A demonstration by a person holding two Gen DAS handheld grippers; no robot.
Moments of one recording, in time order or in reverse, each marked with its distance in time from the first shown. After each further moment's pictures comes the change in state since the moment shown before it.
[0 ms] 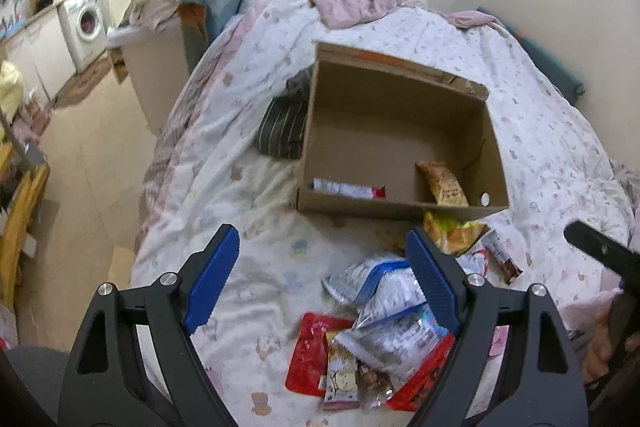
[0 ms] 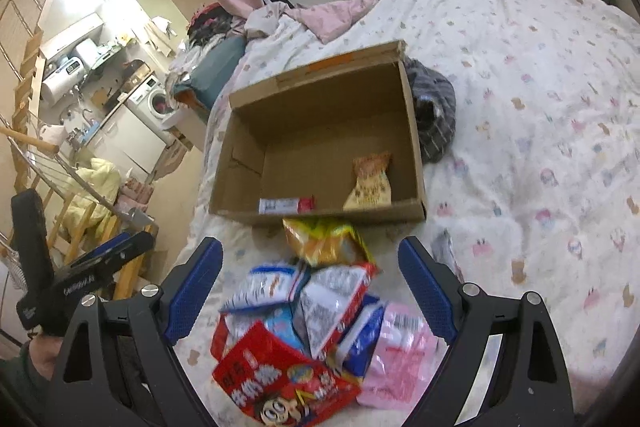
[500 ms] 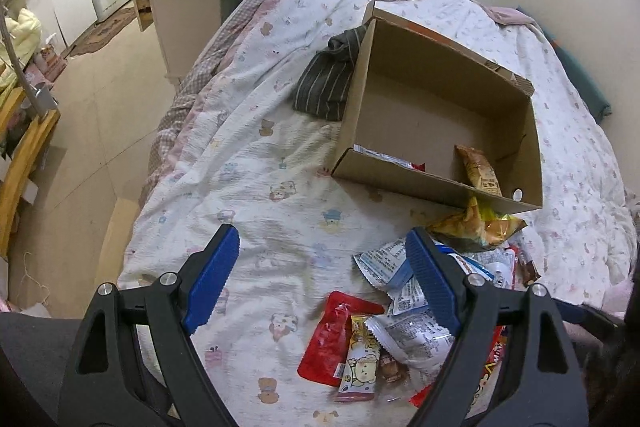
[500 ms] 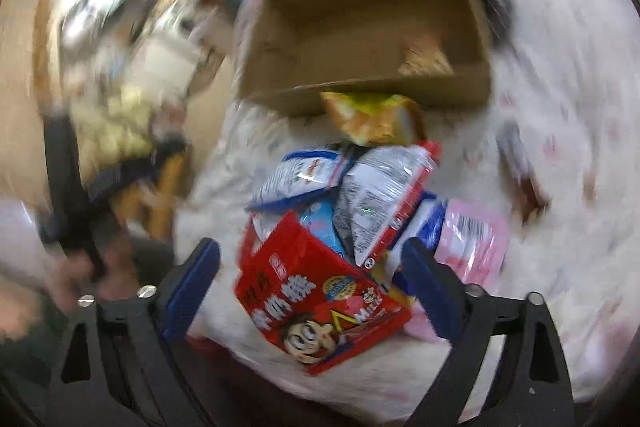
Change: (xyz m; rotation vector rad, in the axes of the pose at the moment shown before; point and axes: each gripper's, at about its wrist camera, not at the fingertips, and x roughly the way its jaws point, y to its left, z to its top) left arm 0.025 0.034 -0.016 -0.125 0.098 0.035; right arm 0.042 0.026 -0.042 -0.128 0.337 0.148
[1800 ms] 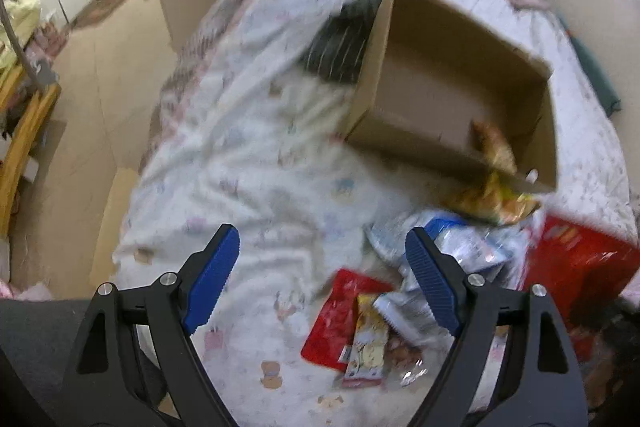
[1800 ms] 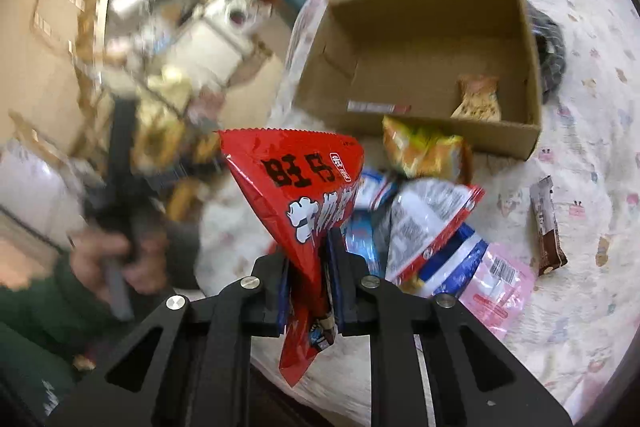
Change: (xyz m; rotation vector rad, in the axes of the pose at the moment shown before) left arm 0.028 0.011 -0.008 -0.043 0.146 0.012; right arm -0.020 -0.003 0.014 -0.026 -0.080 0.148
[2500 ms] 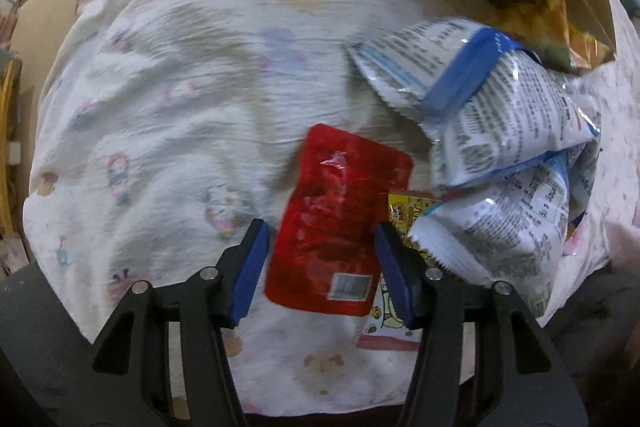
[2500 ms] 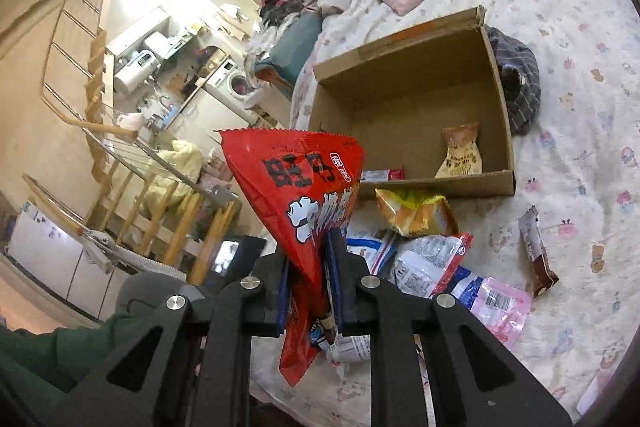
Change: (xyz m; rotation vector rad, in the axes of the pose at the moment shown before) left arm 0.095 -0.033 -0.061 0.145 0.458 0.013; right arm -0.033 -0.010 0.012 0.086 -0.205 0.053
